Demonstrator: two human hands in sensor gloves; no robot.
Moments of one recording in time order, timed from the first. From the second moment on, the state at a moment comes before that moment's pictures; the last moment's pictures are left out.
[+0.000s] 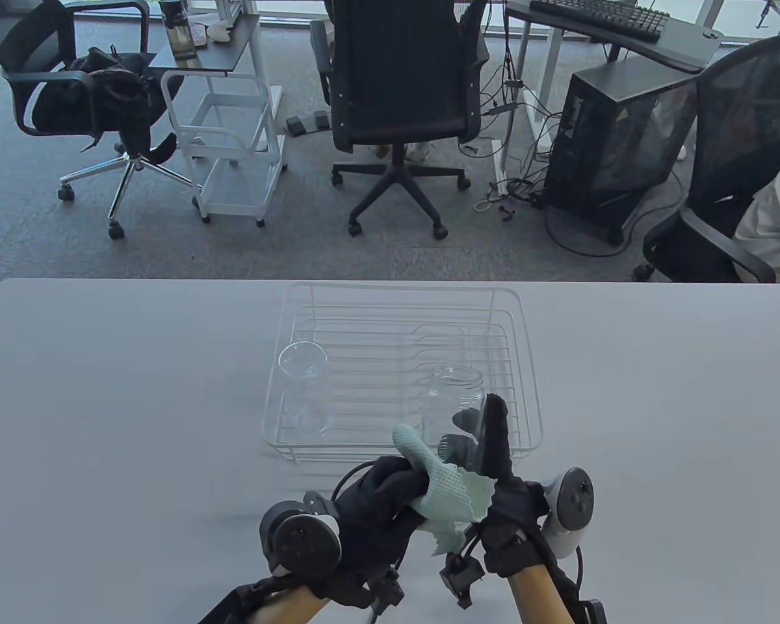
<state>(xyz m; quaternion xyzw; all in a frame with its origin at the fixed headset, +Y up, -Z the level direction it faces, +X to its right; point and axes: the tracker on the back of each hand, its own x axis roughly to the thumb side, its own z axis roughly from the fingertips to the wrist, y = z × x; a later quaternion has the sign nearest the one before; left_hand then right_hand) -0.091 -0.674 -0.261 0.18 -0.37 0.44 0.80 0.133 -0.693 -0.291 0.24 -0.05 0.64 0.73</state>
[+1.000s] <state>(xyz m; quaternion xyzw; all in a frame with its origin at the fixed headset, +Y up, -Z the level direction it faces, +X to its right) -0.127 -0.667 -0.280 0.20 -0.30 0.50 0.78 0.113 -0.710 -0.296 0.26 0.07 0.58 0.77</state>
